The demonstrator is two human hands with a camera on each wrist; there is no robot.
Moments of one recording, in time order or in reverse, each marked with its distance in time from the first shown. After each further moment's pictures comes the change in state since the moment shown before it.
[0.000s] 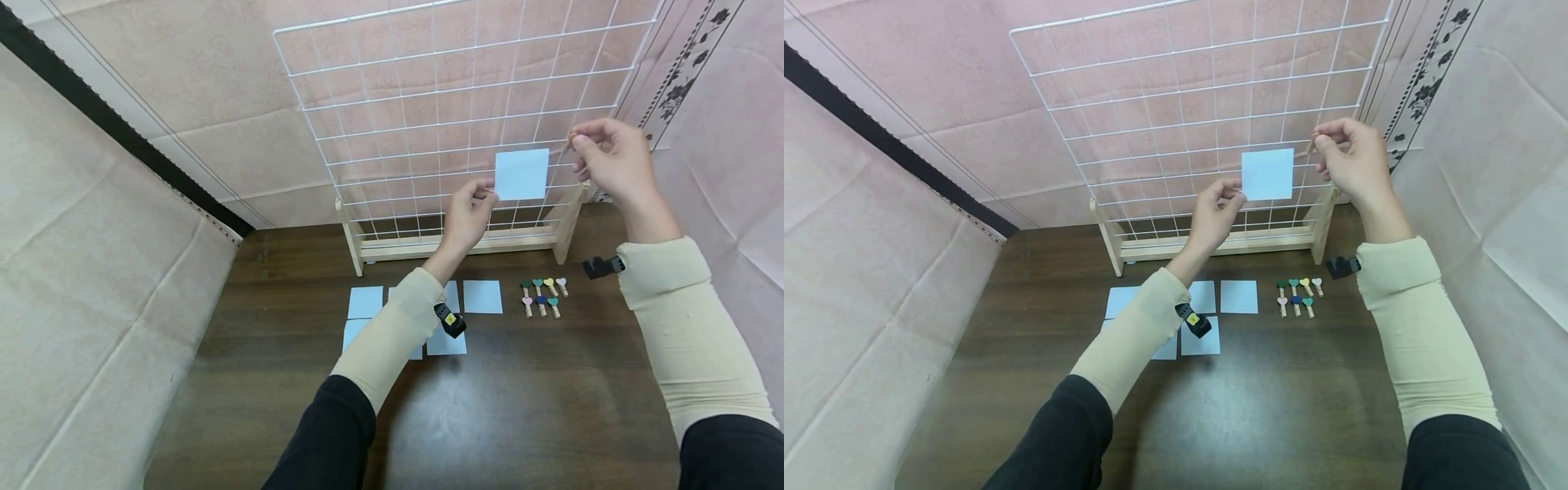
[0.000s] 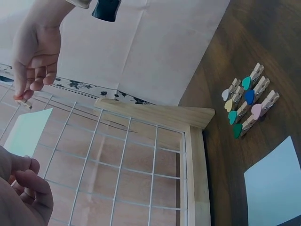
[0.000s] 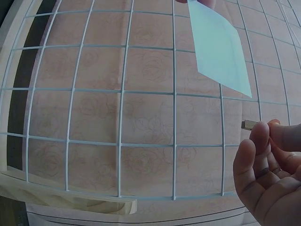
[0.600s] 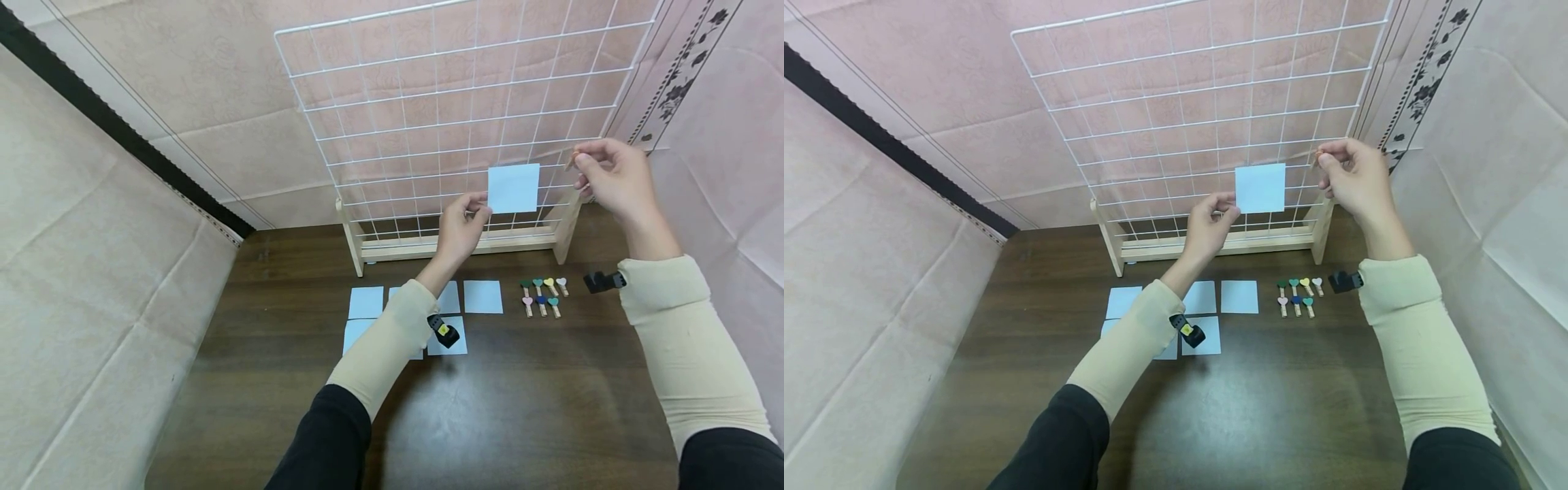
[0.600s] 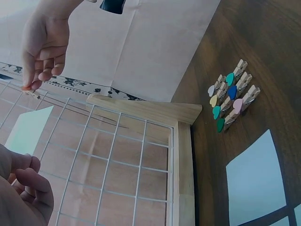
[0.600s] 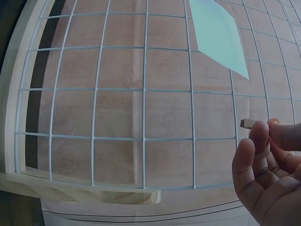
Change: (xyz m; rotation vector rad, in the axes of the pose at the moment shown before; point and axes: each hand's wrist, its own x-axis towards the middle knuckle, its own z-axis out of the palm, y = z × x) left_hand -0.015 -0.013 -0.005 0.002 0.012 -0.016; right_hand -0.015 0.024 0.000 -0.031 0.014 -0.054
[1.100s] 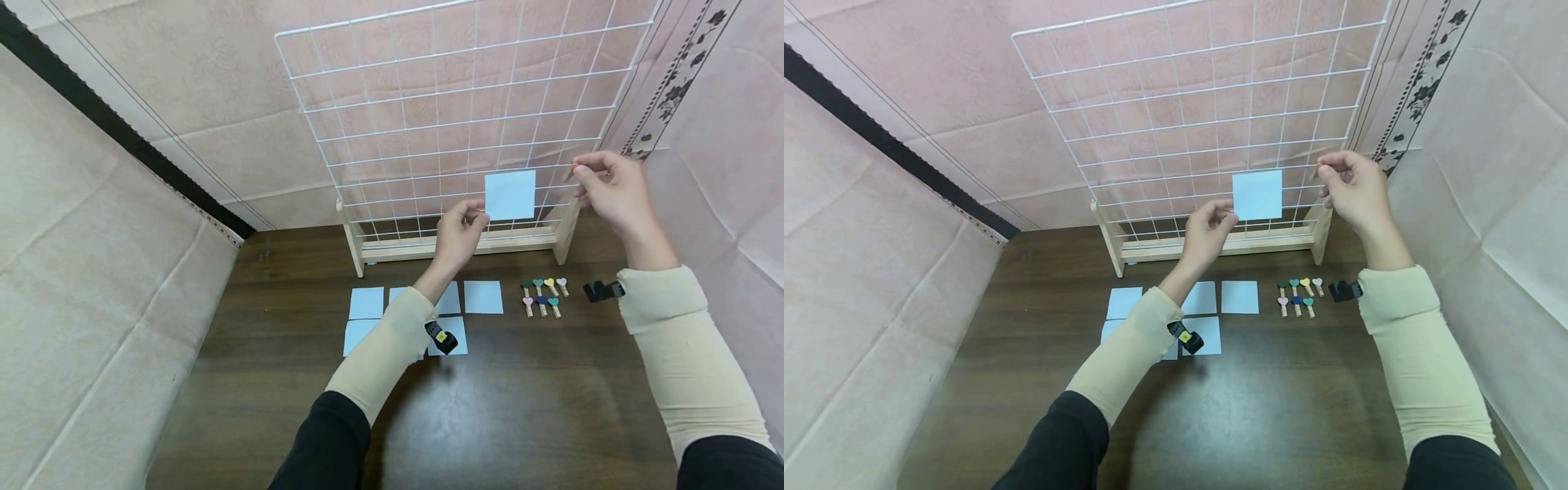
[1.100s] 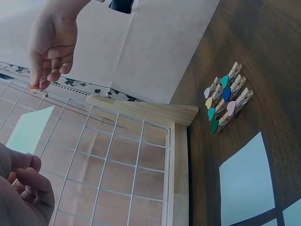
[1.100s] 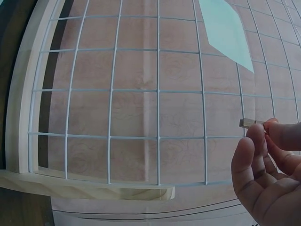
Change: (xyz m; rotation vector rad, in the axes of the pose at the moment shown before) left_hand -0.011 -0.003 -0.004 0.022 -0.003 -0.010; right_hand -0.011 0.012 0.002 -0.026 -0.012 0.007
